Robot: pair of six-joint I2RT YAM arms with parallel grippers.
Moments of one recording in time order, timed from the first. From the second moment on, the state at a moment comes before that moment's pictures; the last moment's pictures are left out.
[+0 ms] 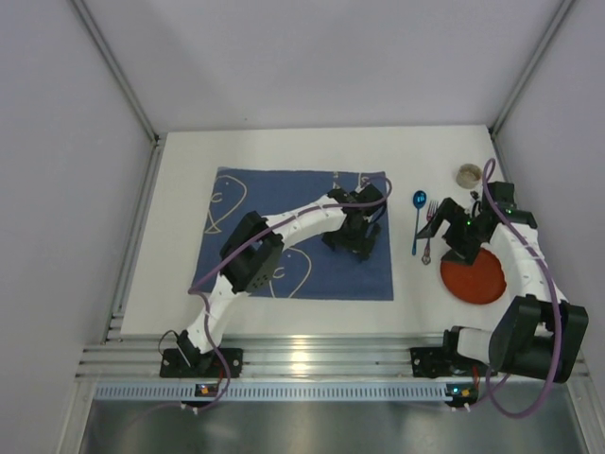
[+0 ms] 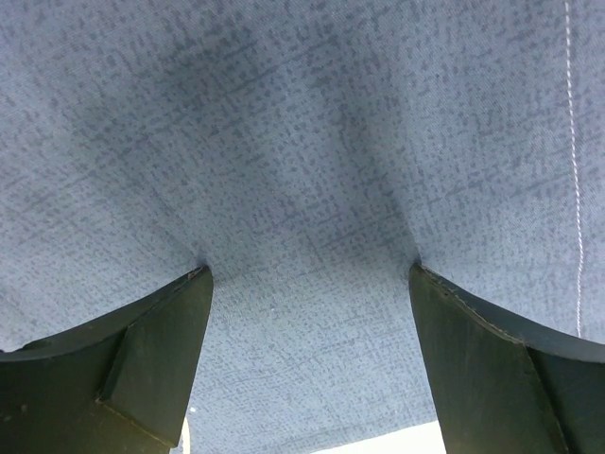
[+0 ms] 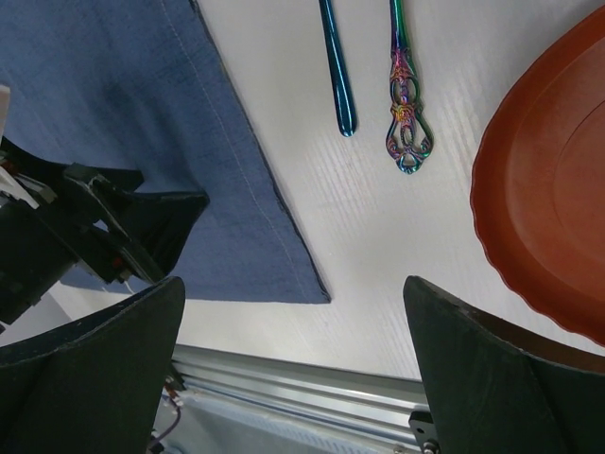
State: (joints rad) left arm -0.89 2.28 1.89 -0.87 -0.09 -0.44; right arm -0.19 1.24 0.92 -0.83 -0.41 0.44
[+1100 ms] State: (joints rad) left arm -0.68 1.70 1.54 -0.60 -0.18 -0.55; right arm -0.15 1.46 1.13 -0.78 -0.18 0.38
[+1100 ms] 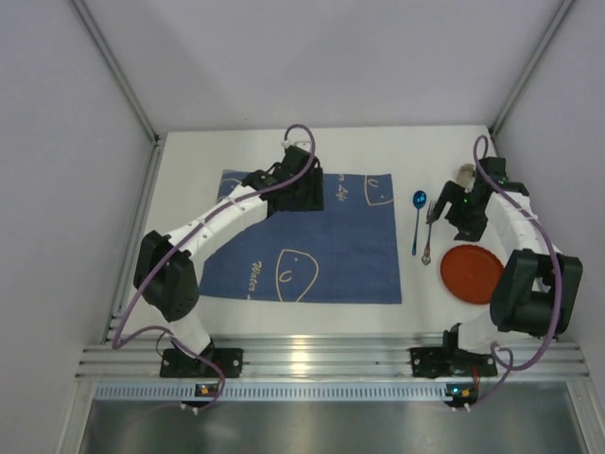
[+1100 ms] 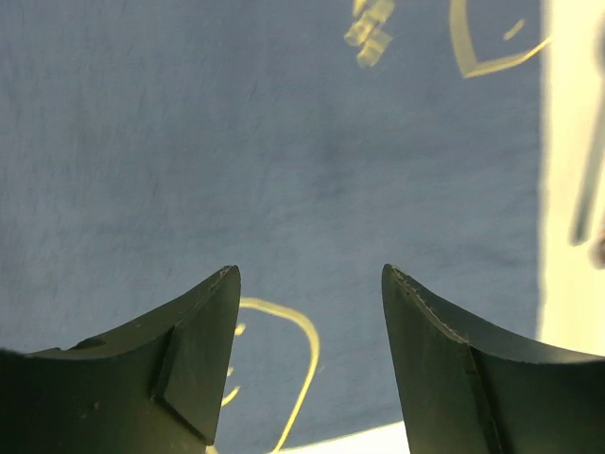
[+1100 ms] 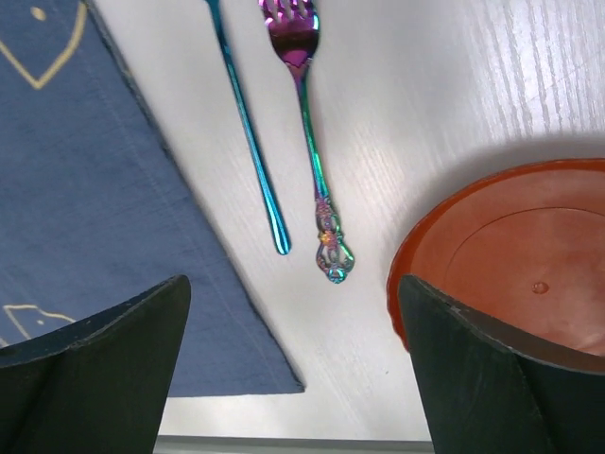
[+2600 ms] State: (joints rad) left arm -0.69 1.72 1.45 -0.79 -0.27 -0.56; right arm -0.04 1.99 1.41 -0.81 0.02 0.36
